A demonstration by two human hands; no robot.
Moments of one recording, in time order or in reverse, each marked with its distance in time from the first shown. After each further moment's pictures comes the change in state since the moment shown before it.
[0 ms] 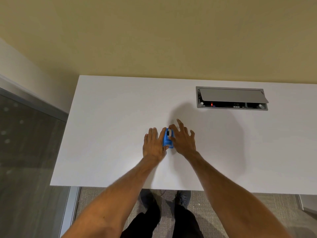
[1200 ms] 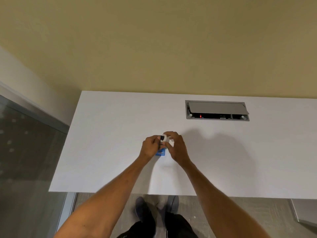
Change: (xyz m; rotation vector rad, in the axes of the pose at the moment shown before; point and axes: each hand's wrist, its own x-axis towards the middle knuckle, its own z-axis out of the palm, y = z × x) left_hand -0.018 0.030 -0.076 -1.068 -0.005 -0.161; right_hand -0.037 0.004 -0.038 0.767 0.252 -0.022
